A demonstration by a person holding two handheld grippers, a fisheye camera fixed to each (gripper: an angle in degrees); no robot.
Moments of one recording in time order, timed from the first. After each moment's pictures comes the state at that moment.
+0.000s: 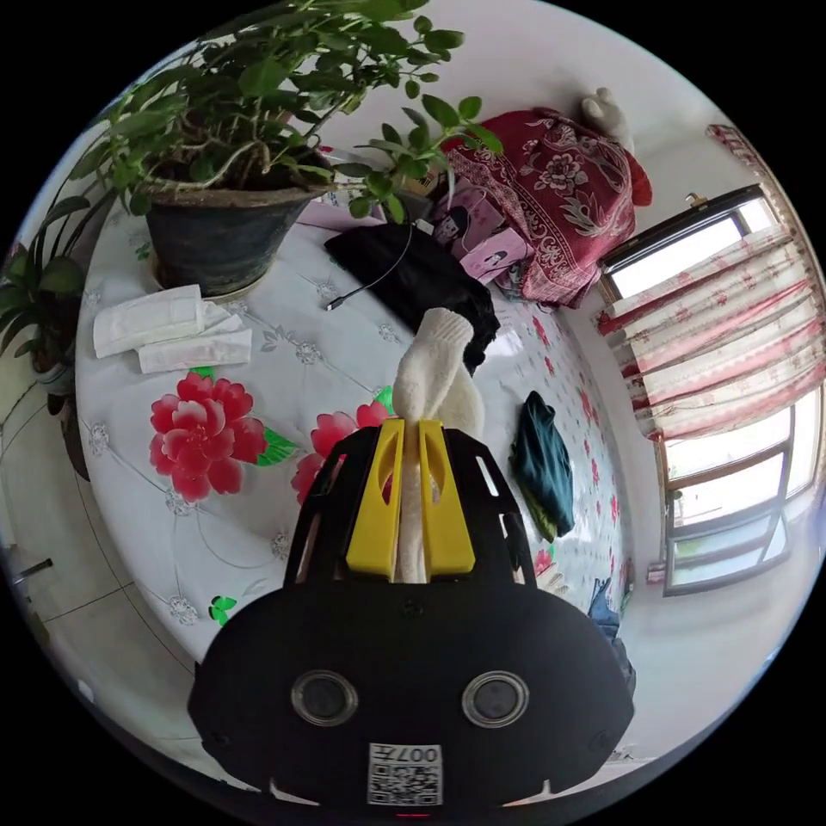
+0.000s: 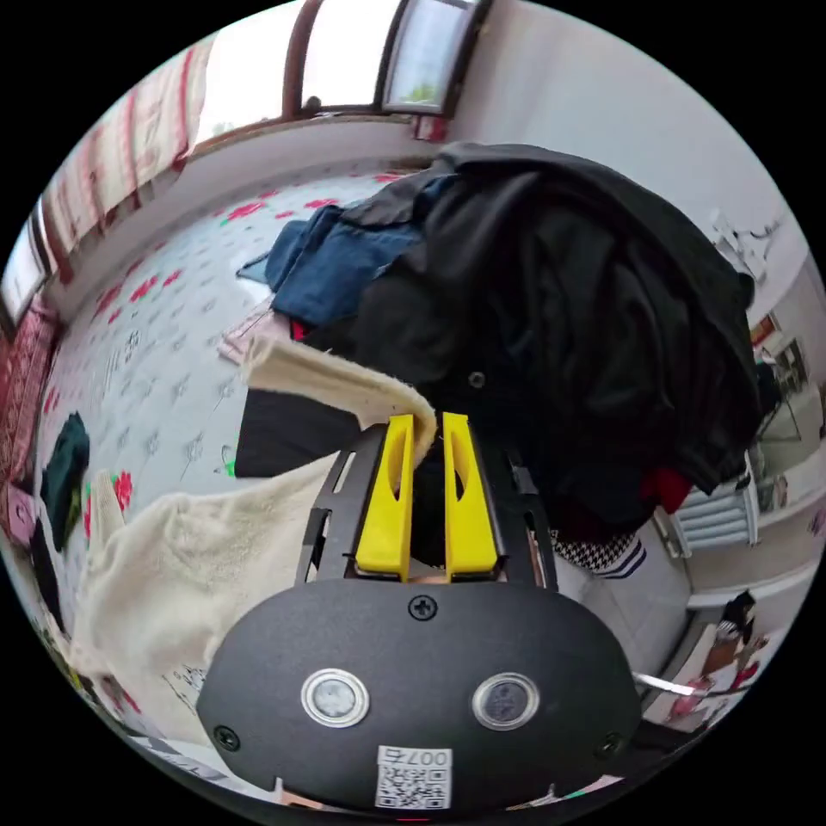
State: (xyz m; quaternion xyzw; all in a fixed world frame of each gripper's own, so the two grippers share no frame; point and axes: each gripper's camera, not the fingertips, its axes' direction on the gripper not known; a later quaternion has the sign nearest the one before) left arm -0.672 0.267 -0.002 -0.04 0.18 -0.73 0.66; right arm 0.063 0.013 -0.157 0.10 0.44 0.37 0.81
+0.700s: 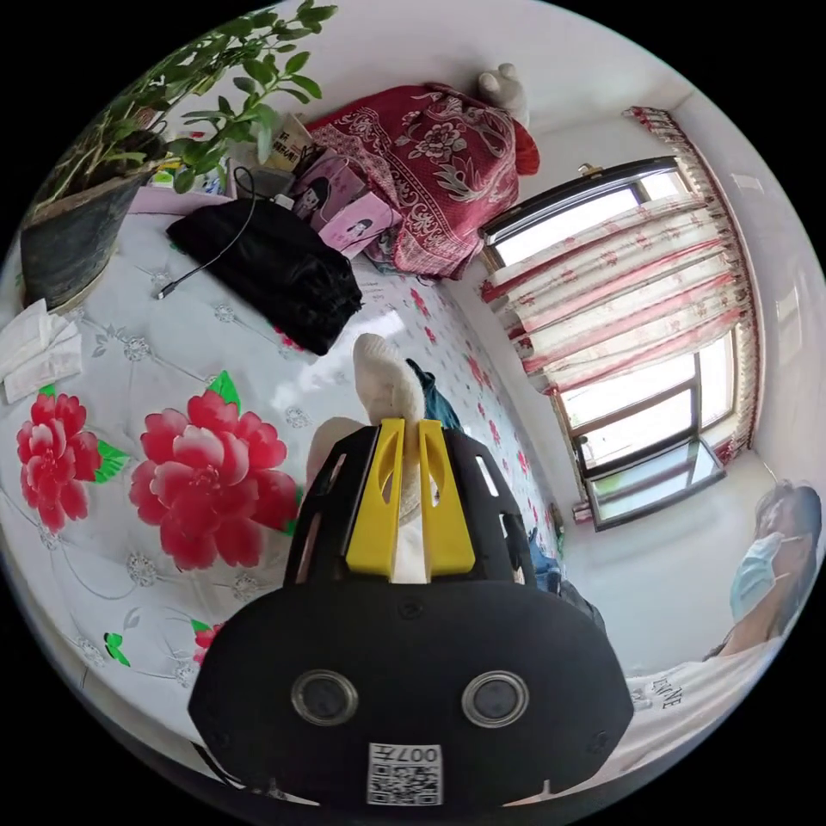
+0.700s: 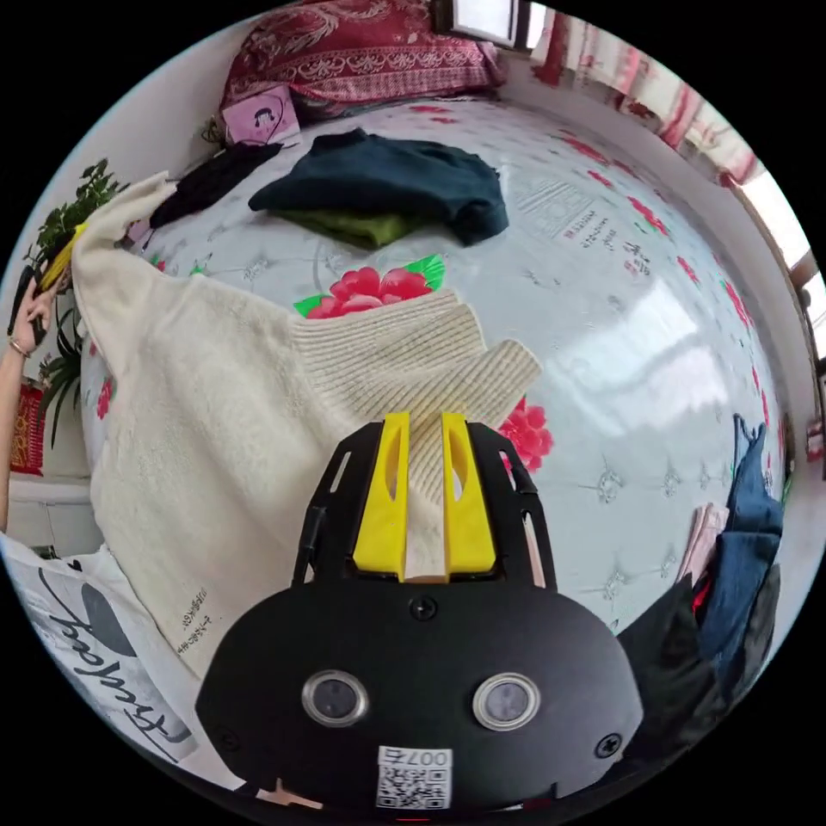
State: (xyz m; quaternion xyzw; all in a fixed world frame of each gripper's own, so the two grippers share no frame) left arm -0.659 0.222 -0.026 0.12 0.33 -0.64 0.69; right arm -0.139 -0.189 0.262 -0.20 0.20 -0.20 0.94
